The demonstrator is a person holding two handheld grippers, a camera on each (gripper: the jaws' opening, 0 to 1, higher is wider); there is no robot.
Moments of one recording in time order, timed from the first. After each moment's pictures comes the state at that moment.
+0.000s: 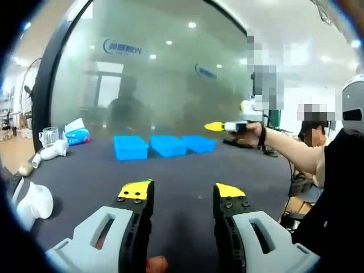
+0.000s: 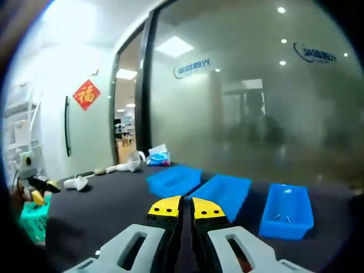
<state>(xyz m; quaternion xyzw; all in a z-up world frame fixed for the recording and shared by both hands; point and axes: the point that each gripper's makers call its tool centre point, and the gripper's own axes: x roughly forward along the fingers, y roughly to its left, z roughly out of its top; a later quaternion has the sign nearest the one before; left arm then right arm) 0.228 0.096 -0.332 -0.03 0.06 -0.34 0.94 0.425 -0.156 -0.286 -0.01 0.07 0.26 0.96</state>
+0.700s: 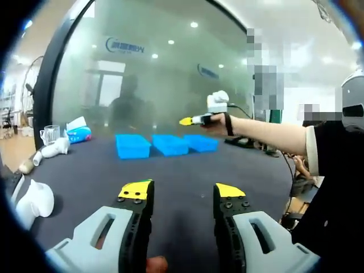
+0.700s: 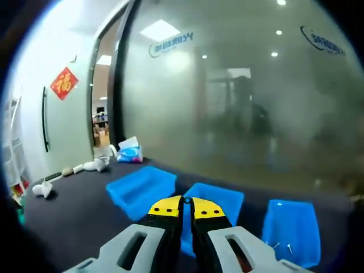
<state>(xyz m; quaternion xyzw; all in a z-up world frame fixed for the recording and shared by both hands) 0.230 0.098 -0.334 -0.04 0.06 -0.34 0.94 0.529 -0.136 -0.302 -0.04 0.12 0.21 0.97</state>
